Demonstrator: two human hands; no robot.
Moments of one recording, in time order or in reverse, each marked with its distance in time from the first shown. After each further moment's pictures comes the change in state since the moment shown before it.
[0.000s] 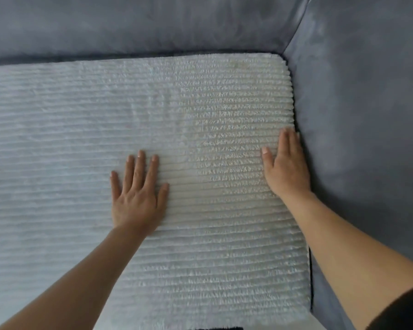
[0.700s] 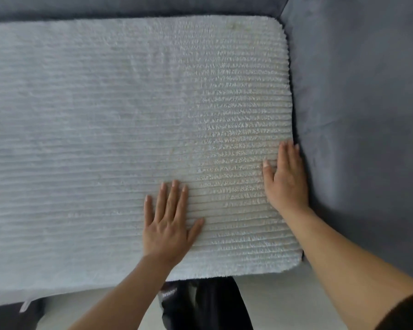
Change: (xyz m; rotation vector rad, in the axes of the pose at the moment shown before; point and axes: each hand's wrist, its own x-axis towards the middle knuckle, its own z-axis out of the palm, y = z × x) left_hand -0.160 0.038 0.058 -0.007 -0.044 0.197; right_hand -0.130 0.033 0.035 0.038 0.072 -0.007
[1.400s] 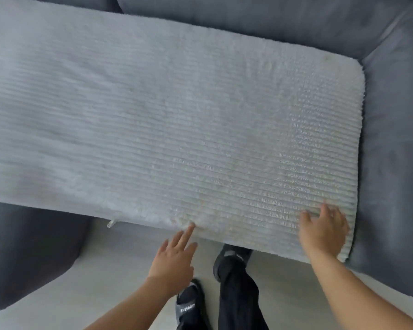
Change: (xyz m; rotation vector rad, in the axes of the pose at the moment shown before) left_hand -0.213 -0.098 0.002 -0.145 -0.559 -0.150; right_hand -0.160 -0.071 0.017 -0.063 -0.071 0.356
